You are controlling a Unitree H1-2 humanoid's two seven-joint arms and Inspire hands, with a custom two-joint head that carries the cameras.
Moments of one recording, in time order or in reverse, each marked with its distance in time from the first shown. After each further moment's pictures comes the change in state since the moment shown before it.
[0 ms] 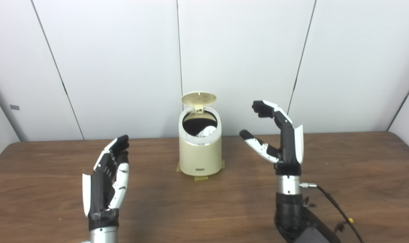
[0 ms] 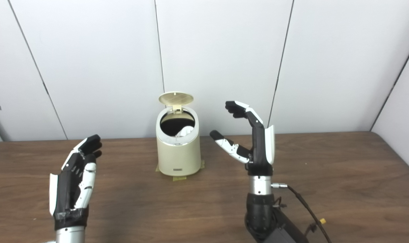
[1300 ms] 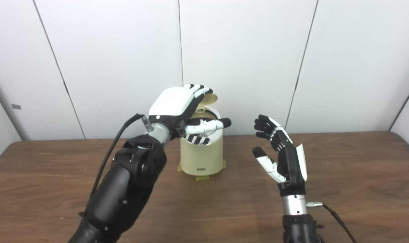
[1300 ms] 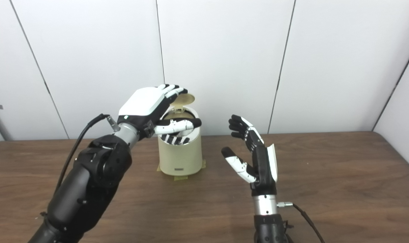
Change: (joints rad) left arm -0.646 0.227 -0.446 0.072 0.825 0.639 -0.640; right arm 0.151 0.147 -0.242 -0.081 0.081 0.000 0.371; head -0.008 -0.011
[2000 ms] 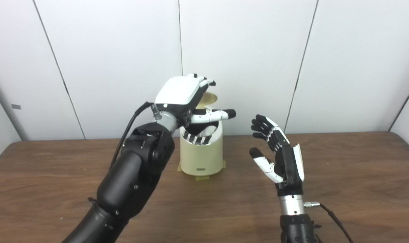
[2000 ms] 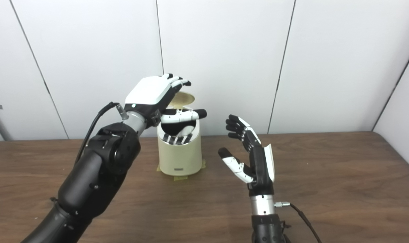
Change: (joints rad) left arm -0.057 -0.020 0.000 0.071 0.004 -0.028 0.054; right arm 0.000 0.017 -0.012 0.001 -0.013 0.000 0.015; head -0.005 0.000
